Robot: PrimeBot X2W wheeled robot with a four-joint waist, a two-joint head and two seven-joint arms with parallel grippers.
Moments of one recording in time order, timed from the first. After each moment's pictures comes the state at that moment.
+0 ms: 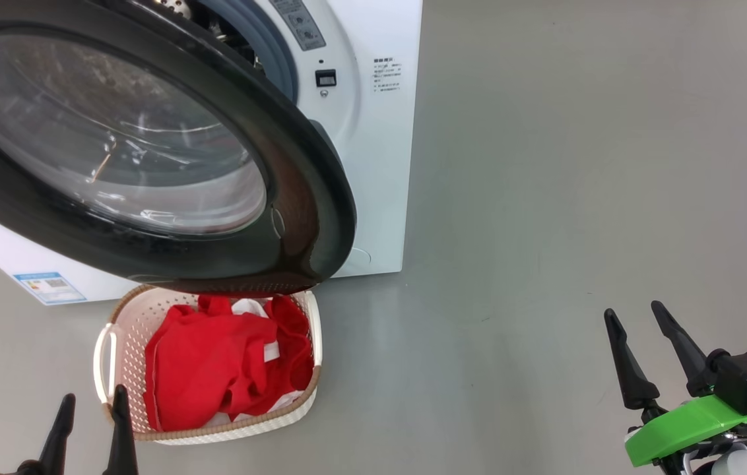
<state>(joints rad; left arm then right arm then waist) 0.06 0.07 0.08 0.16 -0.28 -0.13 -0.25 -0.10 -0.20 0.01 0.23 0.29 0.13 -0.25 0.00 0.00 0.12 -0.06</state>
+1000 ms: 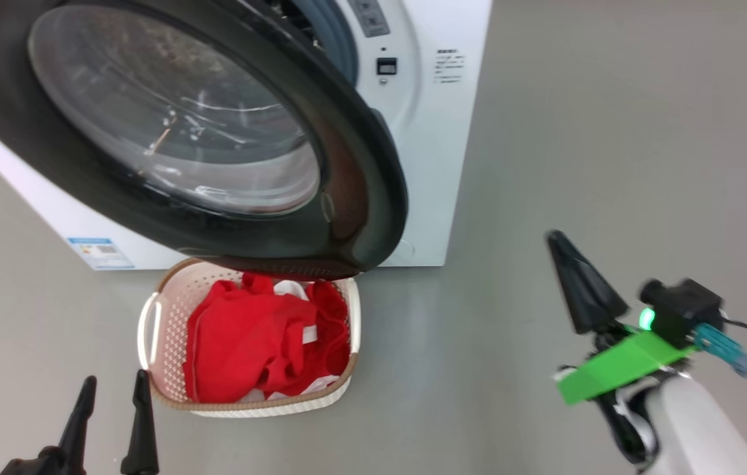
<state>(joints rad) 0.05 0.06 0.04 0.13 -0.28 -0.13 -0.25 -0.28 -0.18 0.17 0.20 0.33 0.13 -0.25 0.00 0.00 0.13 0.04</state>
